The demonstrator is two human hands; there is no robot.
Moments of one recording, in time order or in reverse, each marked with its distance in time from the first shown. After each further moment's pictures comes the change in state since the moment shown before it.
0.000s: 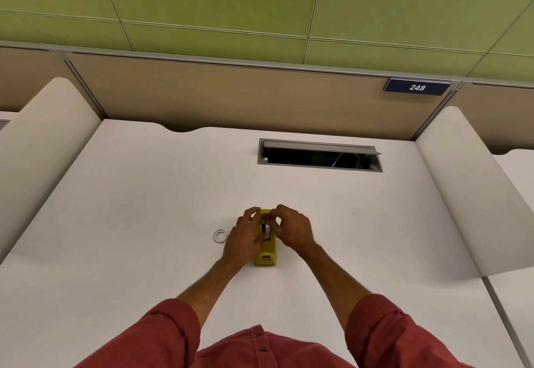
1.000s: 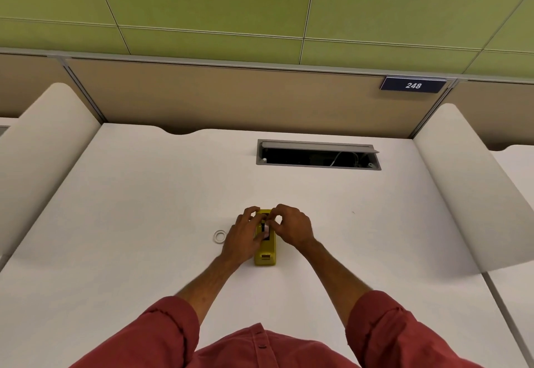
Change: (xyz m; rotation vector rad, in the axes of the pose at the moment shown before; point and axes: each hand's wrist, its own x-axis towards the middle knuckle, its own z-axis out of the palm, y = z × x) left_hand 0.003 0.004 -0.008 0.024 -0.047 0.008; right_hand 0.000 0.000 -0.005 0.092 -0.038 0.050
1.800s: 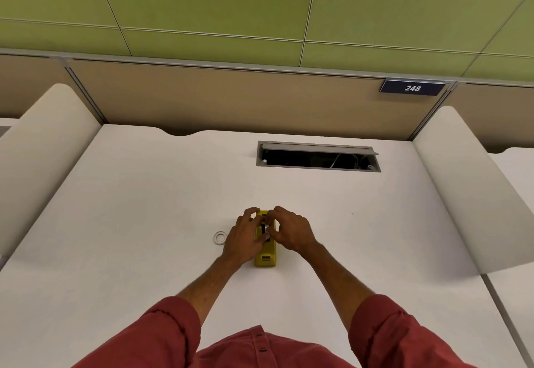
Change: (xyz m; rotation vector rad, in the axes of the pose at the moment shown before) left_hand 0.000 0.001 0.000 -0.015 -0.001 -0.022; right_hand -0.007 0.002 -0.001 -0.158 -0.062 -0.165
